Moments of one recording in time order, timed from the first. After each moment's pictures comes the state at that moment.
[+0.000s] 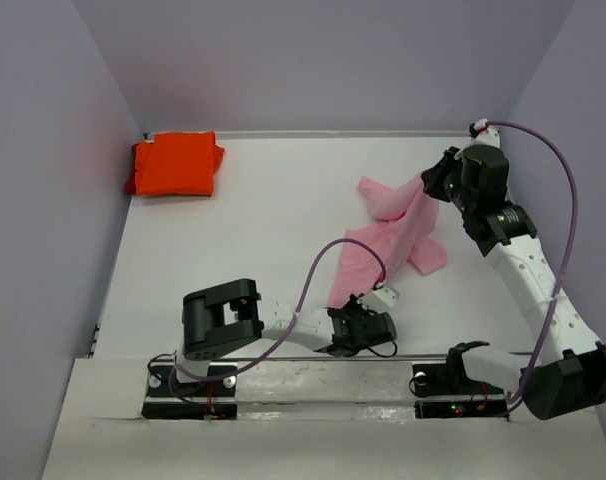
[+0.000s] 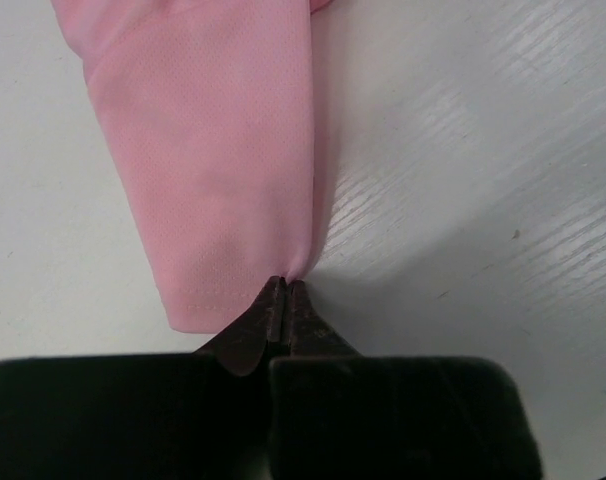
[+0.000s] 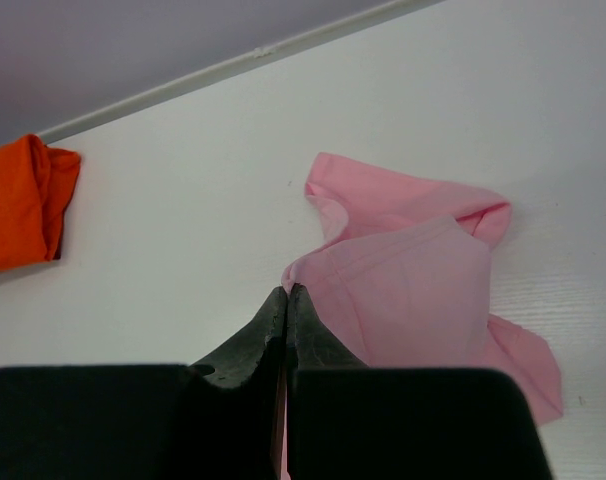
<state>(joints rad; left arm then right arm) -1.44 1.89 1.07 -0.23 -0.72 -0.45 0.22 1.15 1.19 -0.39 0.12 0.47</state>
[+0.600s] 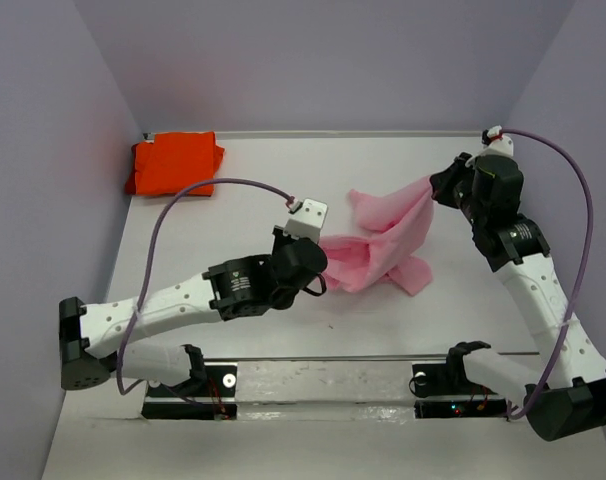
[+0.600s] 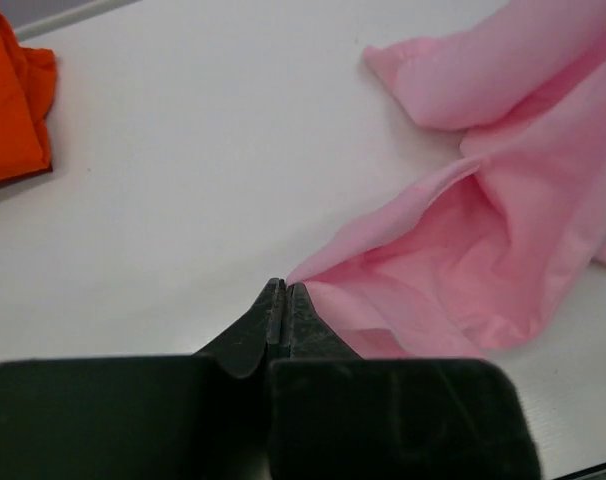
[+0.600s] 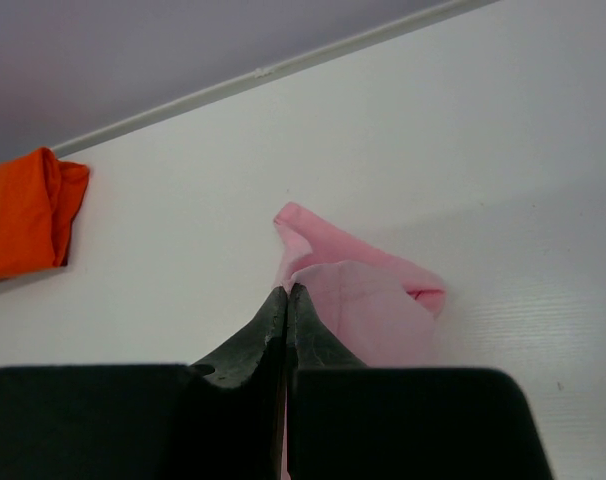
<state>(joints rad) -1.26 1.21 1.14 -0.56 -0.88 -0.40 0.22 1.05 1.16 -0.41 0.15 0.46</state>
